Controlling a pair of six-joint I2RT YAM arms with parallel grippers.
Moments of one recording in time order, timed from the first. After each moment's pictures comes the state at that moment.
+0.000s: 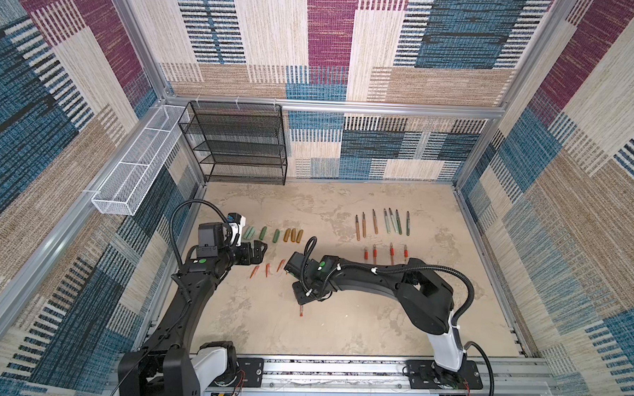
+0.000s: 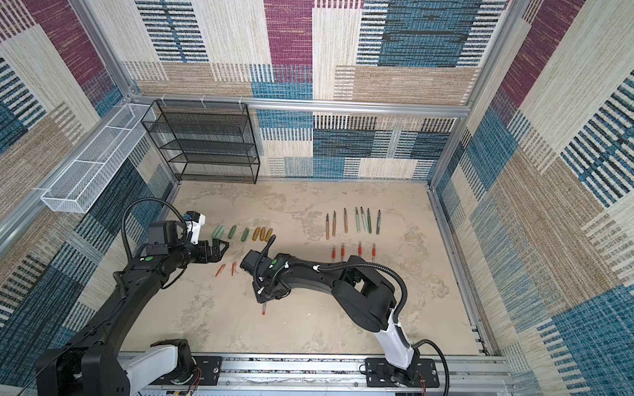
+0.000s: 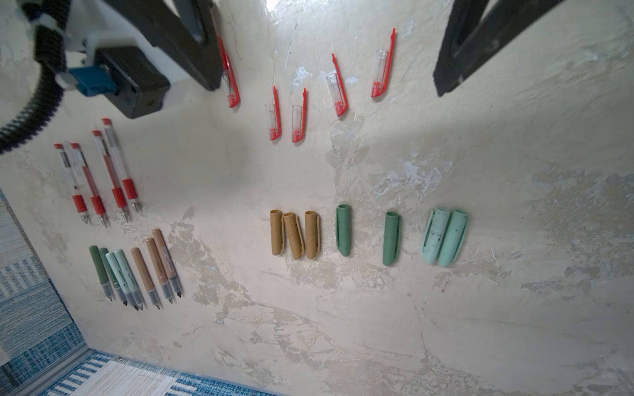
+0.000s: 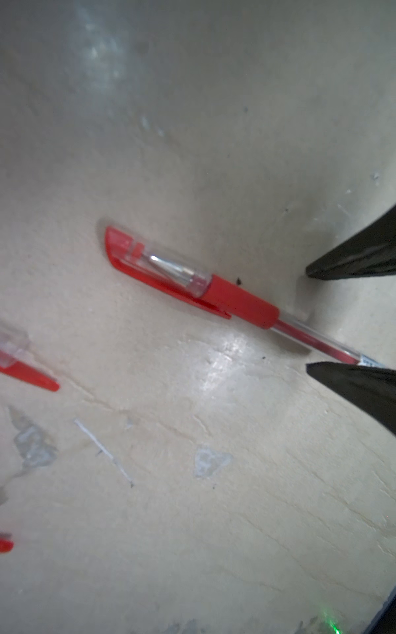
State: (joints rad) left arm 0.09 1.11 0.73 -0.39 0.40 -0.03; right arm 1.08 2.07 1.49 -0.68 0.01 0.64
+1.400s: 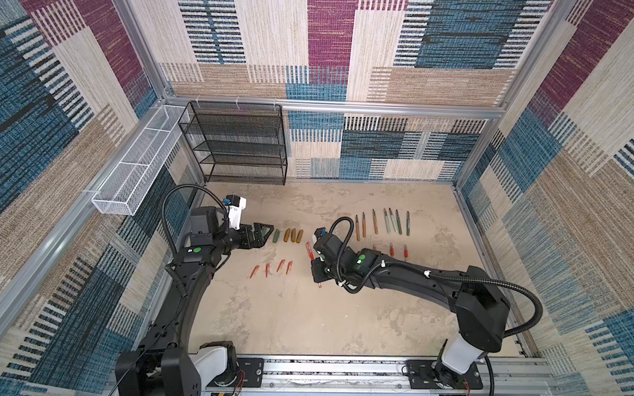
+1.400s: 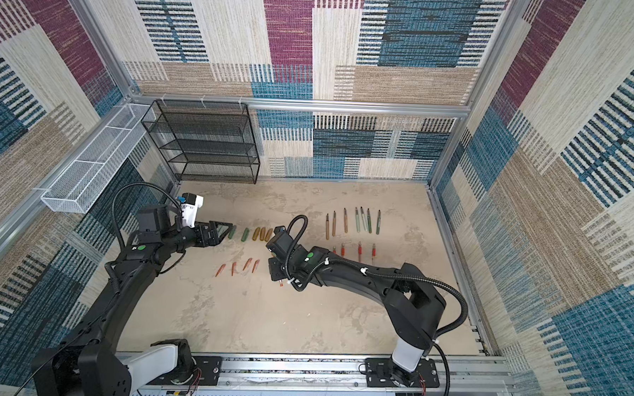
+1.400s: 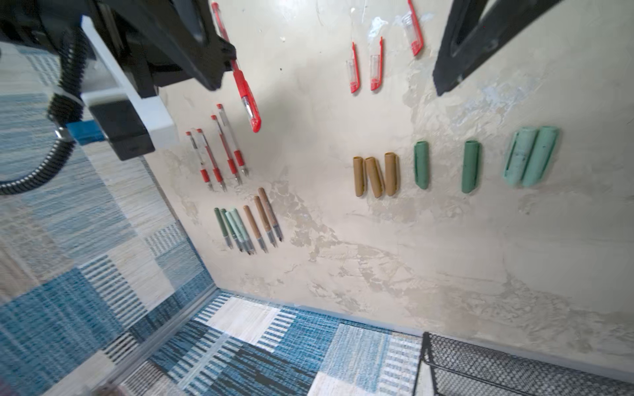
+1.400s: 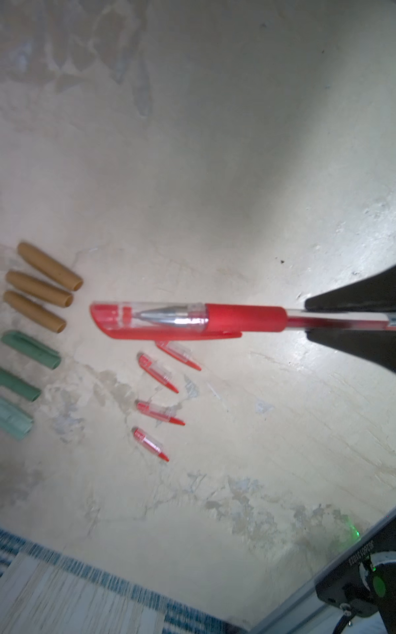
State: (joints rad) left arm 0.10 1.15 0.88 -0.35 0.70 -0.14; right arm 0.98 1.70 1.22 -0.37 0.07 0.57
